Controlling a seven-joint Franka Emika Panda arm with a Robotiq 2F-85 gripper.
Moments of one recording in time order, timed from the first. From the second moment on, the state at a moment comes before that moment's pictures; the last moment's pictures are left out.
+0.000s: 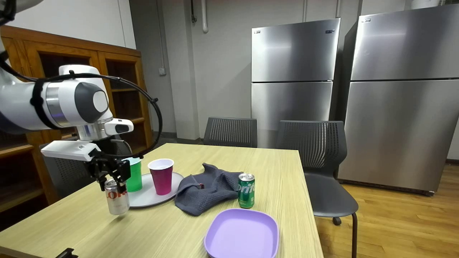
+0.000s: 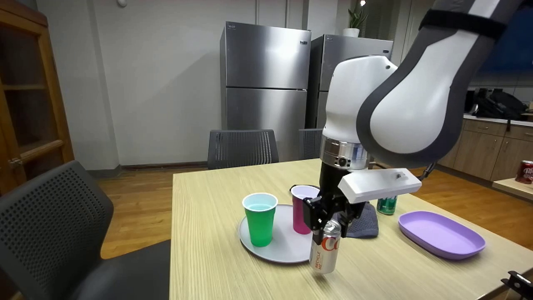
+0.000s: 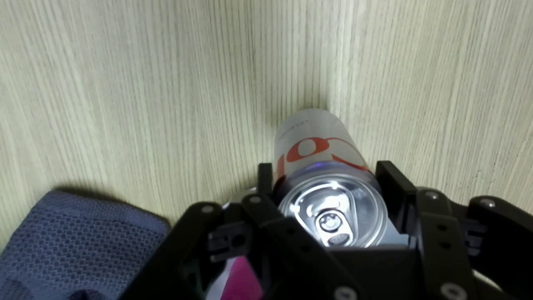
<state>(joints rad) 0.25 0.18 0.08 -2.65 -0.19 2.90 0.47</state>
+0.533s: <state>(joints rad) 0.21 0.05 0.08 -2.67 -0.05 2.79 0.34</state>
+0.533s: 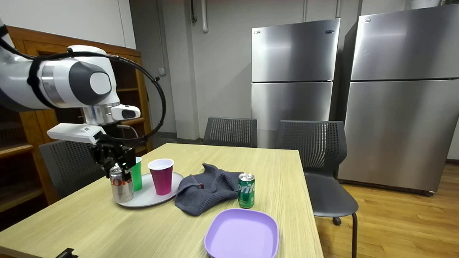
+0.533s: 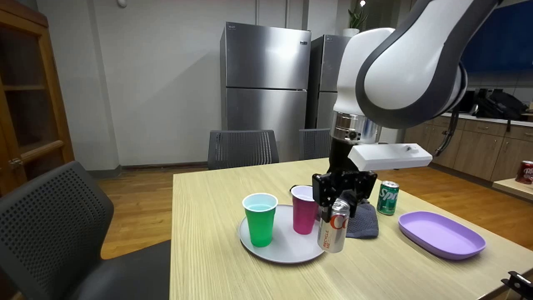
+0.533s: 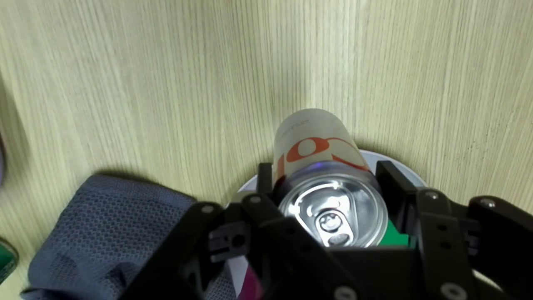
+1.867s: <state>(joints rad) -0.04 -0.08 -0.01 -2.67 -0.18 2.70 0.39</state>
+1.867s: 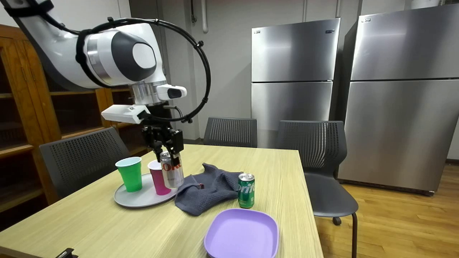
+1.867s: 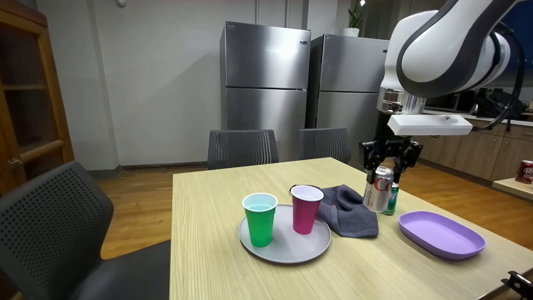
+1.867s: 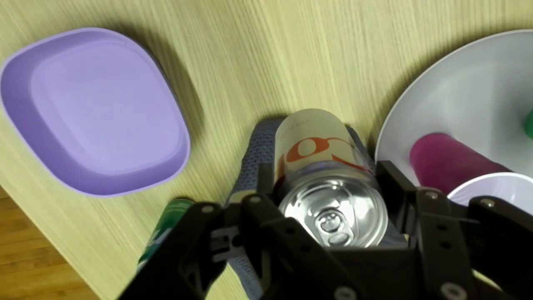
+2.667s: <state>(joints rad) -0.16 -0.11 -0.06 -2.70 -0.30 2.65 0.51</state>
